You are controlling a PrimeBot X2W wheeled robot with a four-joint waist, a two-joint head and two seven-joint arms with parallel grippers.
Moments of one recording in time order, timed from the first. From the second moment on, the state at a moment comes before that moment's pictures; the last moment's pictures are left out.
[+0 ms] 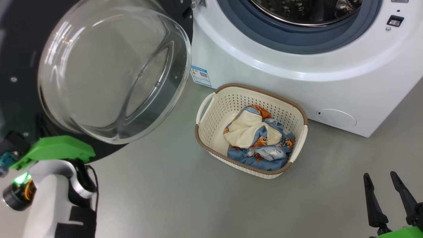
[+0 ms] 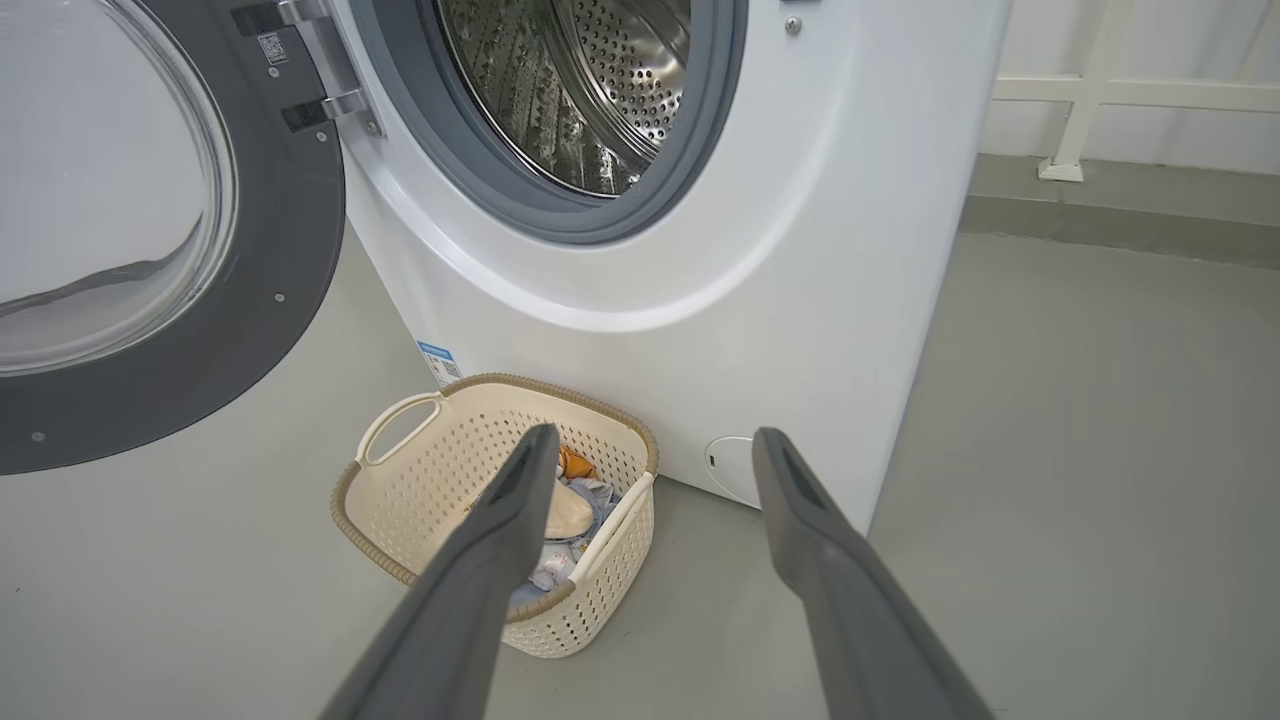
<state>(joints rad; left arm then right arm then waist) -0.52 0.03 0.06 0.52 -0.51 0.40 -0.25 0.10 -0.15 -0.18 0.05 0.19 0.13 -0.25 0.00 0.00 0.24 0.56</state>
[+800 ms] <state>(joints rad) -0.66 0.07 0.33 0.78 -0.28 0.31 -0.26 0.10 -0.13 -0.18 0.08 0.19 0.13 -0.25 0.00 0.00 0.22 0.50</state>
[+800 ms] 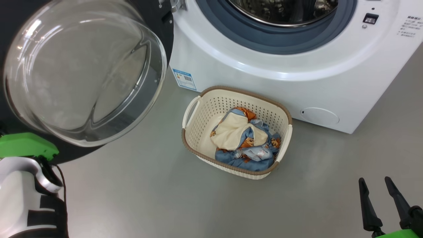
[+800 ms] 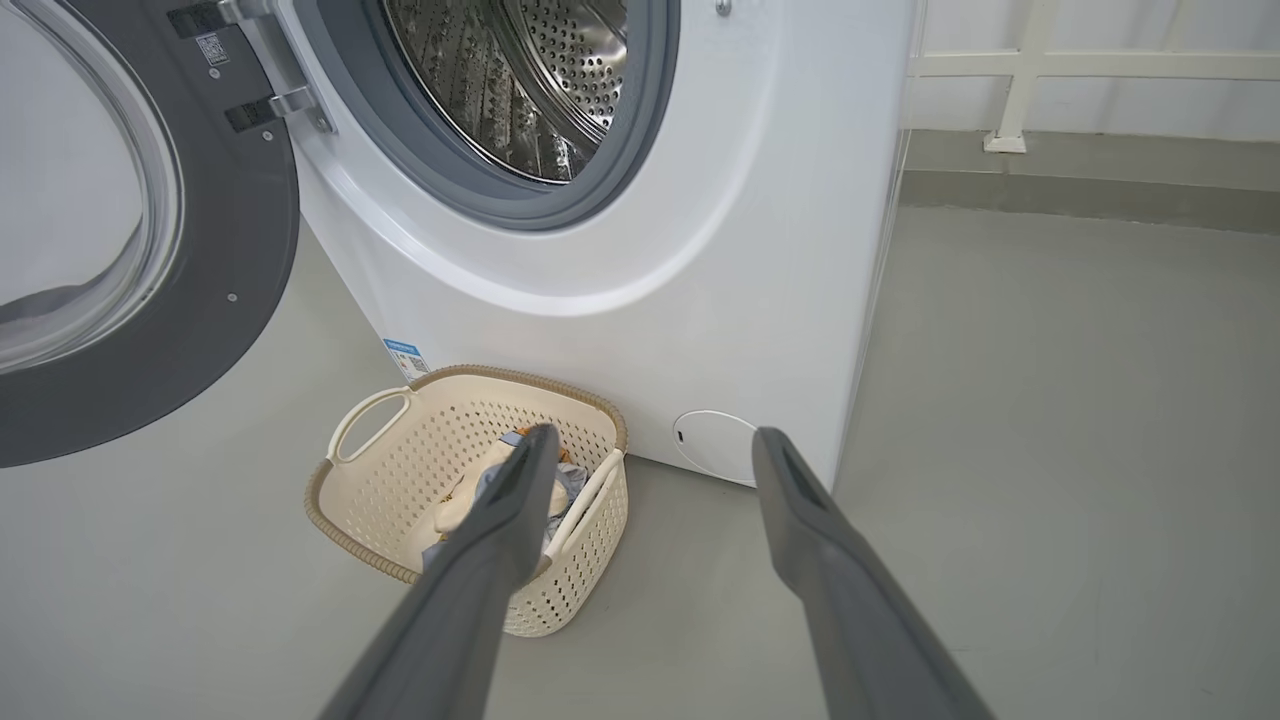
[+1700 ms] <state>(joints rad) -0.41 0.02 0.30 0.30 -0.32 0.11 -0.26 0.10 -0.05 -0.17 0.08 0.19 0.13 -0.25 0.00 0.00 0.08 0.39</state>
